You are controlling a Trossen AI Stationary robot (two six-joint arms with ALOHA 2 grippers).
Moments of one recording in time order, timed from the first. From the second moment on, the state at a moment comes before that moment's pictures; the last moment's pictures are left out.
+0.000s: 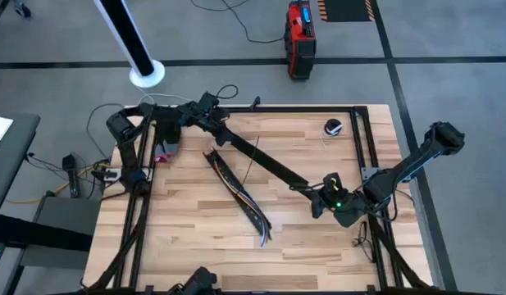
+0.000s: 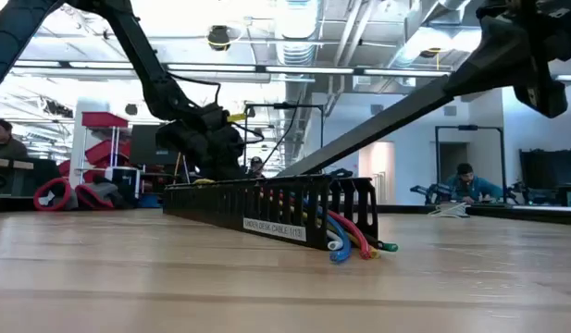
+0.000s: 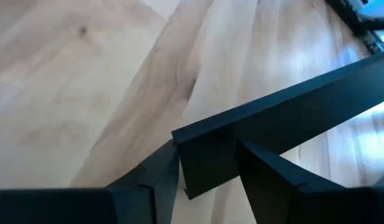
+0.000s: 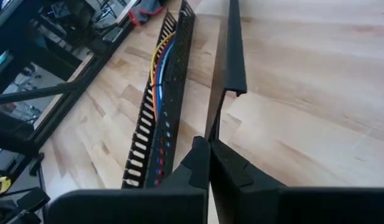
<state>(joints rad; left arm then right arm) 0.79 1.87 0.97 -0.08 0.70 0.07 0.60 1.13 0.62 -0.30 0.83 1.35</state>
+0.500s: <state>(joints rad) 0.82 1.87 0.96 -0.36 0.78 0.12 0.59 1.12 0.62 -0.30 0.84 1.33</state>
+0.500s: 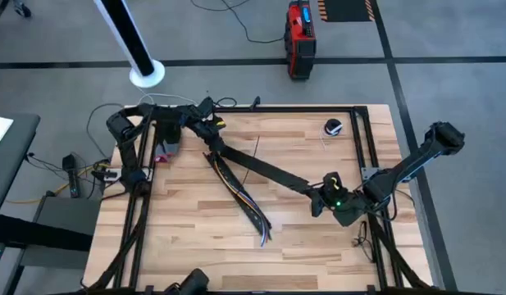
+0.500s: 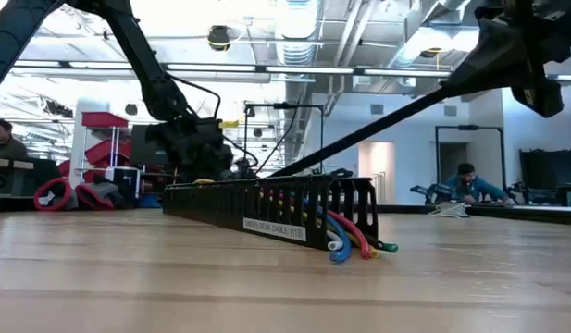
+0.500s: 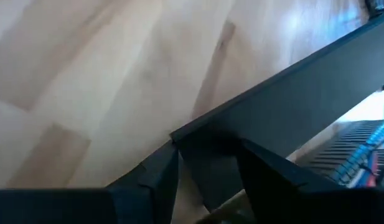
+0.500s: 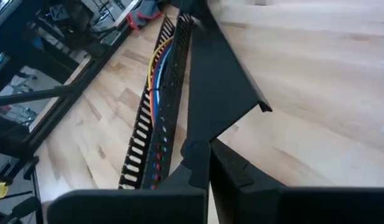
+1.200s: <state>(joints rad) 0.76 1.87 0.96 -0.47 0.91 0.16 0.60 1.12 0.62 -0.30 0.82 1.31</state>
